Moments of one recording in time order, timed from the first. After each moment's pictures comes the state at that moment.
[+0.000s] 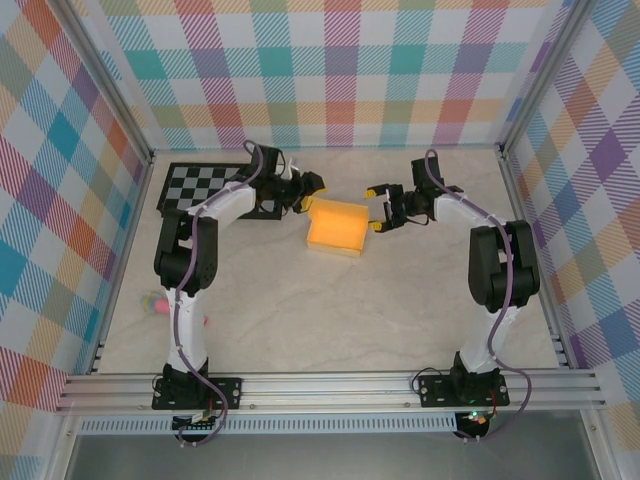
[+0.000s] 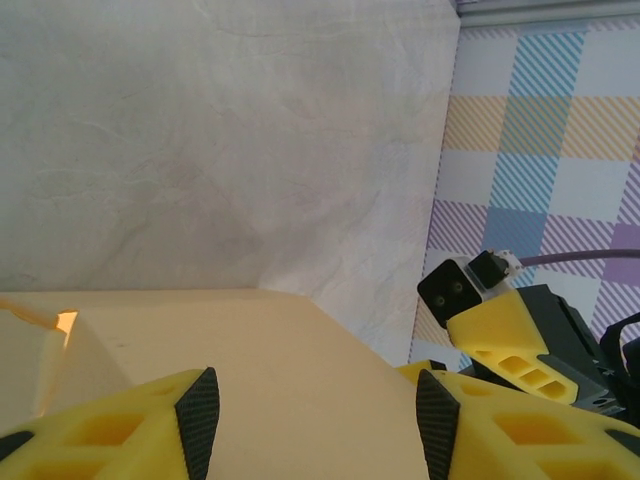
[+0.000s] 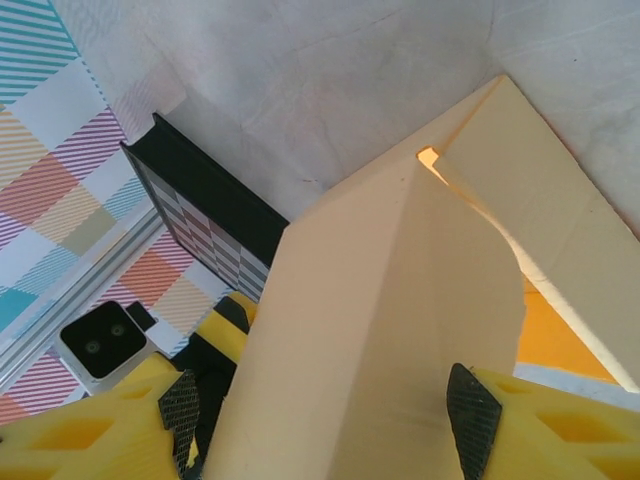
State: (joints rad) left arm -0.31 2.14 1.63 -0.26 0.79 -0.89; right arm 0.21 1.89 1.31 -0.33 -0.72 1.52
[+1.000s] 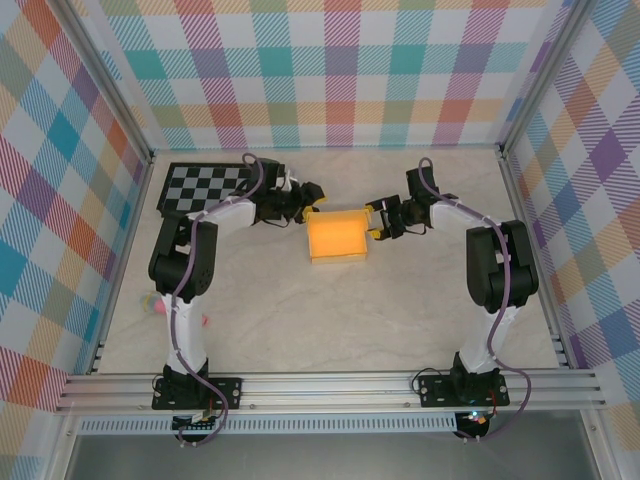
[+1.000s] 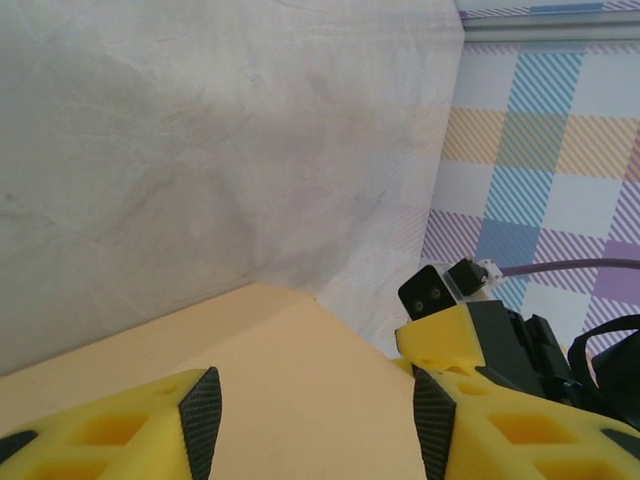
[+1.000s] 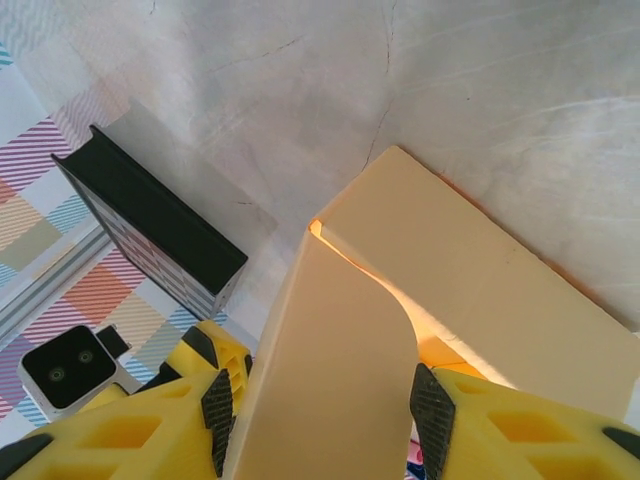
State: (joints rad) left arm -0.32 2.06 1.43 -0.08 0.75 -1.00; right arm 0.23 1.89 1.24 -0.33 -0.66 1.44
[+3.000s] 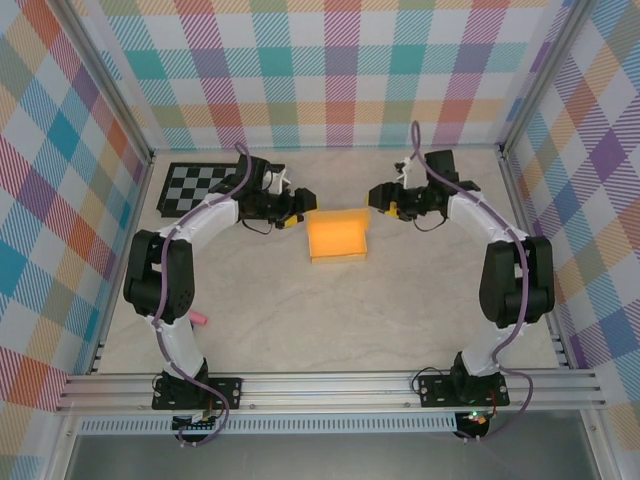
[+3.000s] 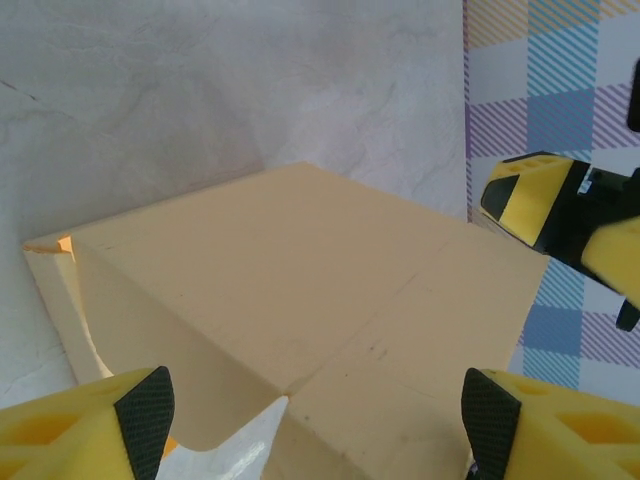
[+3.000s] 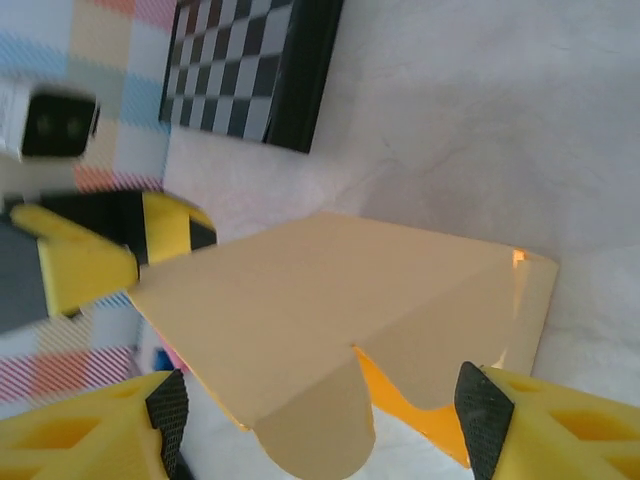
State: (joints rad) left arm -0.30 1.85 1.39 -0.41 0.77 -0.59; right arm 0.15 1.76 1.34 -0.48 -0.83 0.41
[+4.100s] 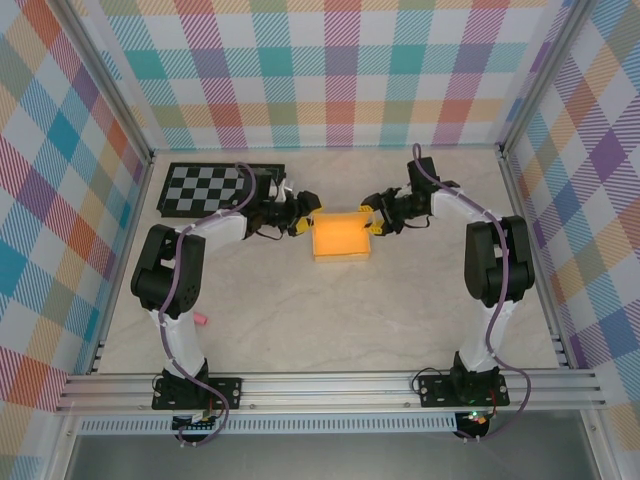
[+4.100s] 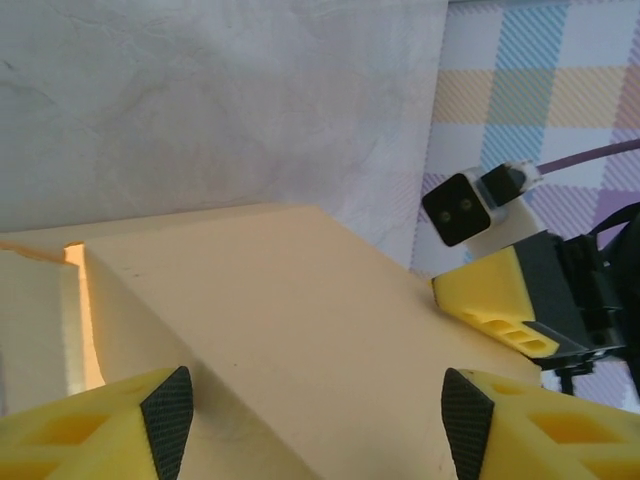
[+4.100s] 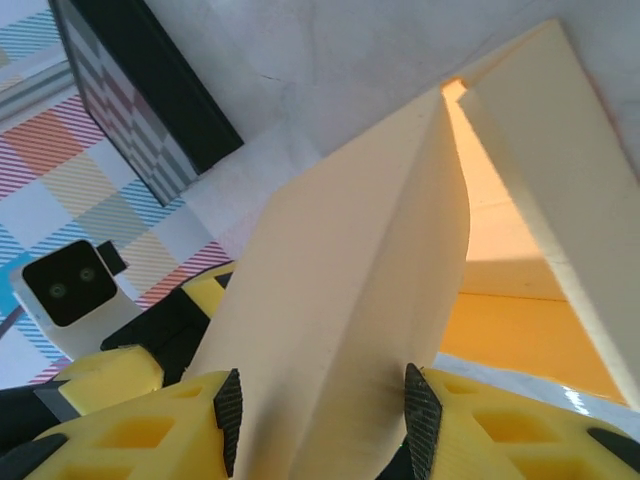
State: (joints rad) left arm -0.34 1.90 1.21 0.01 0.77 -0.95; right arm 0.22 1.94 1.39 -0.55 -0.86 1.04
